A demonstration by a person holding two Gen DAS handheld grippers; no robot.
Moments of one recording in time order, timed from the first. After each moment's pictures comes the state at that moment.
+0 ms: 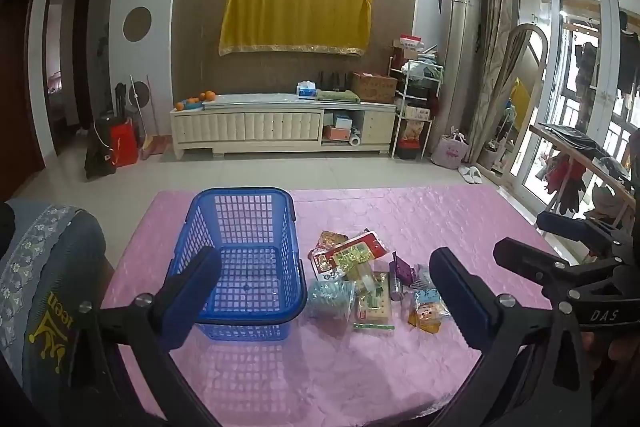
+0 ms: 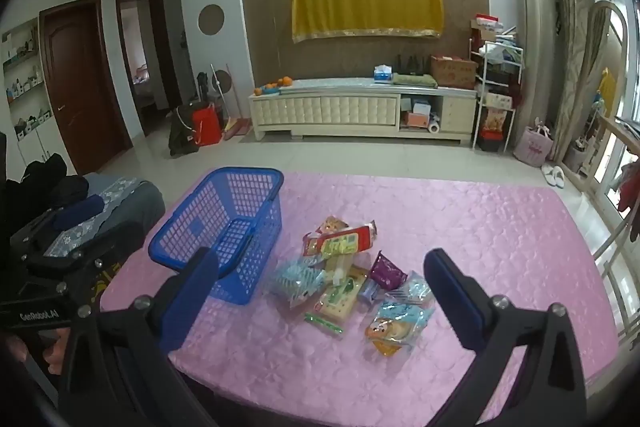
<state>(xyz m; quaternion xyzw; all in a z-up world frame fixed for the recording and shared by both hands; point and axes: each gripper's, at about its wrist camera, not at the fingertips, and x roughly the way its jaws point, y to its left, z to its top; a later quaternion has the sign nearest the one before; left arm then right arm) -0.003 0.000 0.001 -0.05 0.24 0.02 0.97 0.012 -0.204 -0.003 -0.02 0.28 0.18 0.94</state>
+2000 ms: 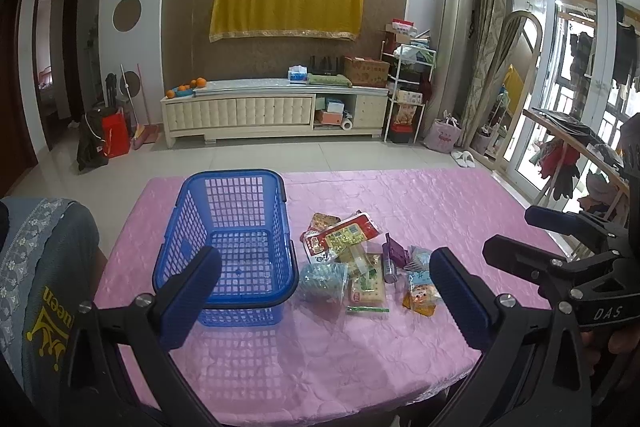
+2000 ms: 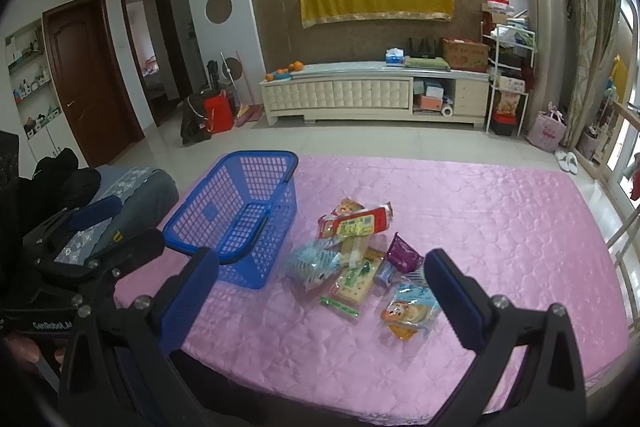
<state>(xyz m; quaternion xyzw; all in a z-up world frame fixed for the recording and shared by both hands) 0.001 -0.002 -0.004 -0.05 0.28 0.00 0.96 0.012 -0.200 -0.013 -0.01 0.30 0.21 0.93</state>
